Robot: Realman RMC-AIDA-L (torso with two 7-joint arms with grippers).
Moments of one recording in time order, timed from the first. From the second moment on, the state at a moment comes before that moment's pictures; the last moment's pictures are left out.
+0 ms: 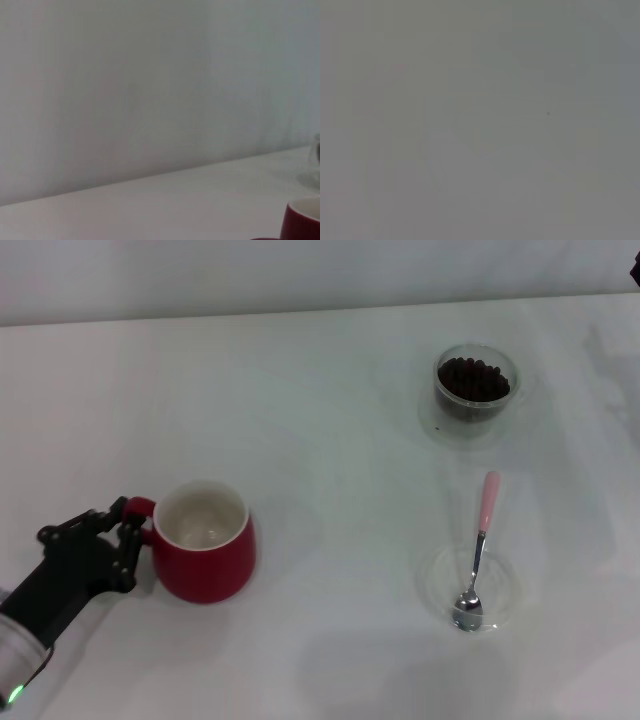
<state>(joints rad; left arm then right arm) -0.34 -2.08 2.84 0.10 -0.83 1.21 -0.30 0.53 2.02 -1.04 -0.14 -0.15 -0.89 0.36</state>
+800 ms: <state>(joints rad) -0.40 -2.09 2.84 0.20 -0.78 1.11 -0.29 0.51 2.02 -1.03 -0.13 -0.15 -0.91 0.36</state>
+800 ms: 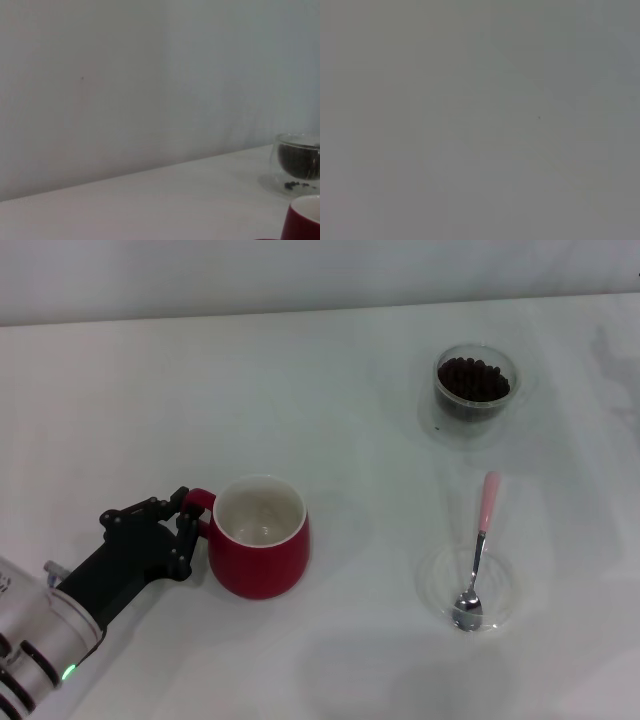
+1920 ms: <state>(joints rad) -0.35 -2.09 2.83 0.20 -0.80 1.11 -0.29 0.51 2.02 -1.04 -0.13 -0.16 -0.92 0.36</state>
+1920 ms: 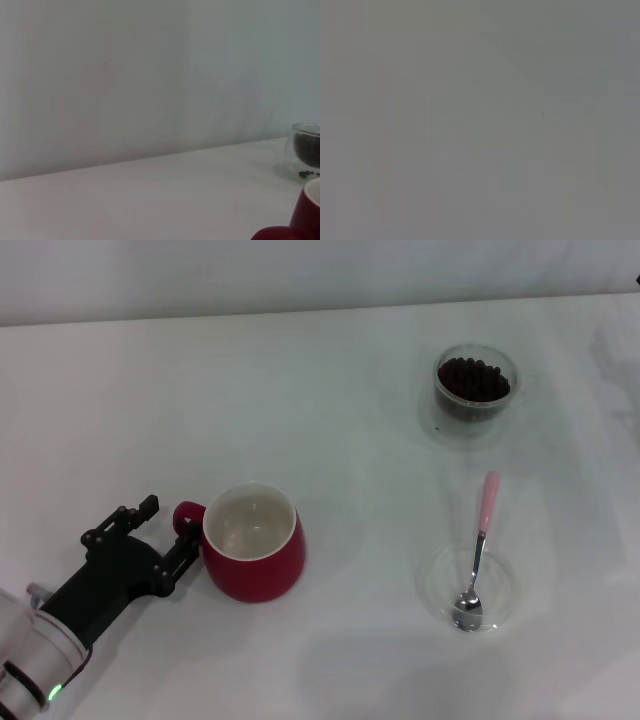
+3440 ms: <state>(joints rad) -0.14 -2.08 2.83 0.17 -1.24 1.47 -0.22 0.38 1.74 -1.35 -0.19 -0.63 -1.03 1.54</state>
